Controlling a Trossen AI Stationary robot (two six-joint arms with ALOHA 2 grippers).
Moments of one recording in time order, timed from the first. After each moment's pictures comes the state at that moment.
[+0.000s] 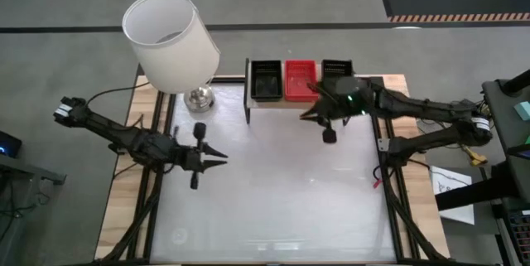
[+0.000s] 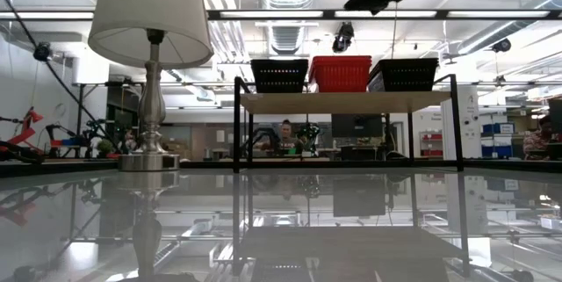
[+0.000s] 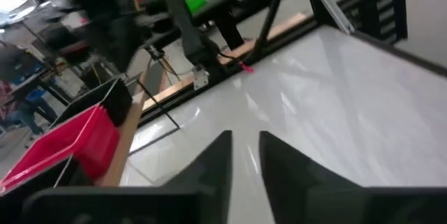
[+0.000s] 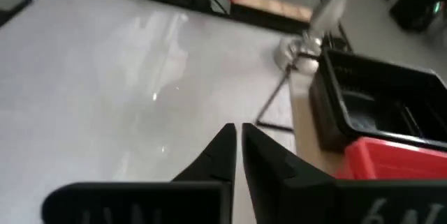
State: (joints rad) left arm -0.39 0.80 0.61 0.00 -0.35 0.41; right arm -0.27 1.16 1.05 -0.40 -0.23 -0.37
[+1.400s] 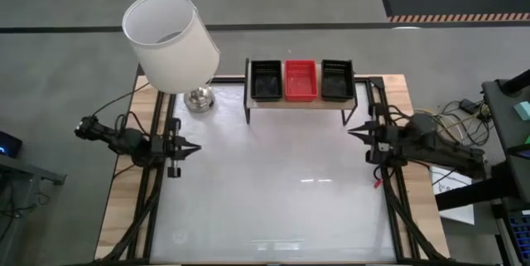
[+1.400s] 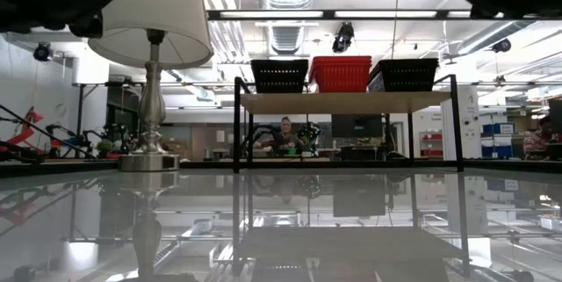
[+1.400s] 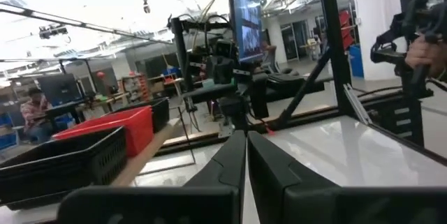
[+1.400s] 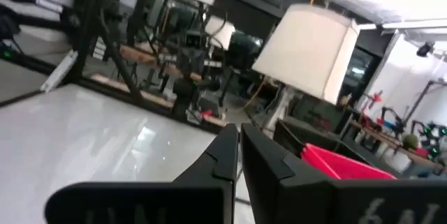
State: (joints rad) left arm -0.39 0.03 0.09 0.10 -0.38 0.30; right arm -0.23 0.04 0.24 -0.10 -0.24 -0.38
